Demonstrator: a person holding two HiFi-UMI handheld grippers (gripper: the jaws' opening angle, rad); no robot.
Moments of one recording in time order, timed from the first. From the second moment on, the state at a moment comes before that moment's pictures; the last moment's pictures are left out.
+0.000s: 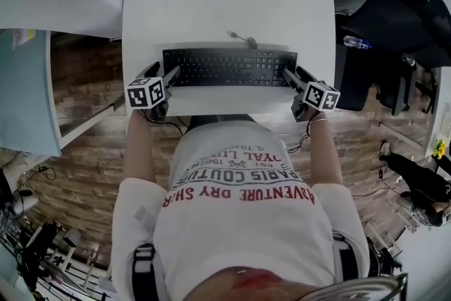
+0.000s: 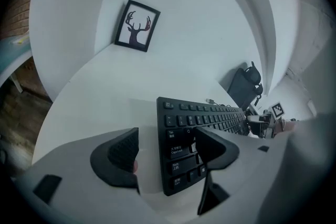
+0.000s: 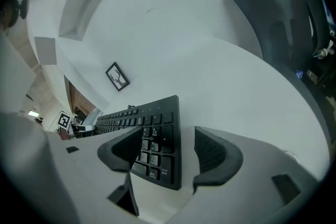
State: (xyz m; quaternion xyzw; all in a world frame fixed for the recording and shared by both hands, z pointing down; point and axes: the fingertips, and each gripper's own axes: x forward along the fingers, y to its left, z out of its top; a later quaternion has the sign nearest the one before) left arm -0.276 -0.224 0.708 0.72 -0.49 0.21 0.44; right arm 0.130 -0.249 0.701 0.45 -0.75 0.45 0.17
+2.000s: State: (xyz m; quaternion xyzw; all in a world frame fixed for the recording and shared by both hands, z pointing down) left arm -0.250 -0.325 0.443 0.85 -0.51 0.06 0.08; right arm 0.115 -0.331 0.470 0.46 -0.87 0.10 0.15
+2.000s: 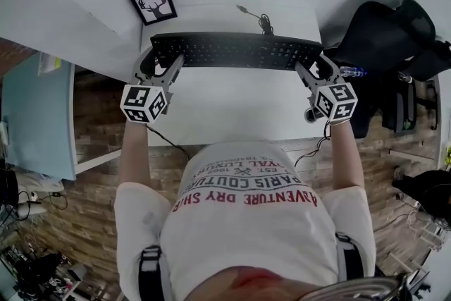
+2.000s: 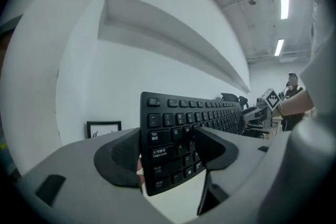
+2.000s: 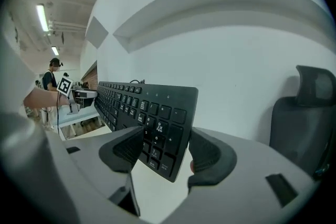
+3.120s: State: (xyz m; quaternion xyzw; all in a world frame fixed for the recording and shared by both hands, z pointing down) left arm -0.214 -0.267 0.332 0.86 -0.48 -0.01 -0.16; right arm 0.142 -0.301 0.343 0.54 -0.82 -0.20 0.03
